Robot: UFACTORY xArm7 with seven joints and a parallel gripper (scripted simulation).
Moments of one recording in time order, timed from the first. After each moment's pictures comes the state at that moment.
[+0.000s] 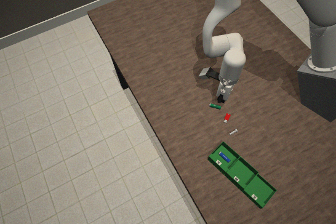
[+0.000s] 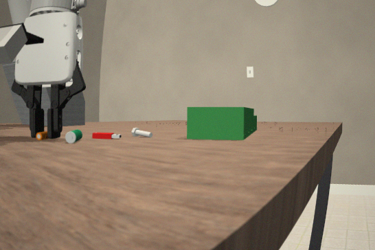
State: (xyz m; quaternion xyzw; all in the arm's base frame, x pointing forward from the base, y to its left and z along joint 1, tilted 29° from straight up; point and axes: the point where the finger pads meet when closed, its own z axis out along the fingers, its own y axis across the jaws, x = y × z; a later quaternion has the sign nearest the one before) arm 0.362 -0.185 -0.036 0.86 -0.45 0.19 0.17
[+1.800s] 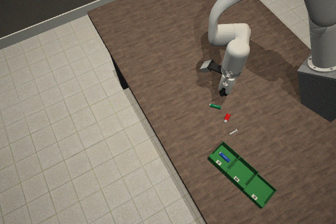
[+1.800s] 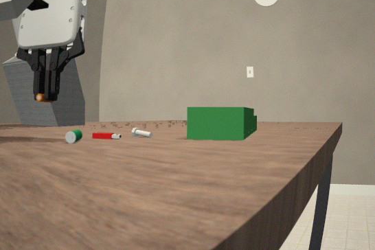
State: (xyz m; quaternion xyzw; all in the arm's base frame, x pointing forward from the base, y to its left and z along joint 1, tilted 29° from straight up) arm 0.353 -0.162 0.009 0.86 -0.45 0.19 0.17
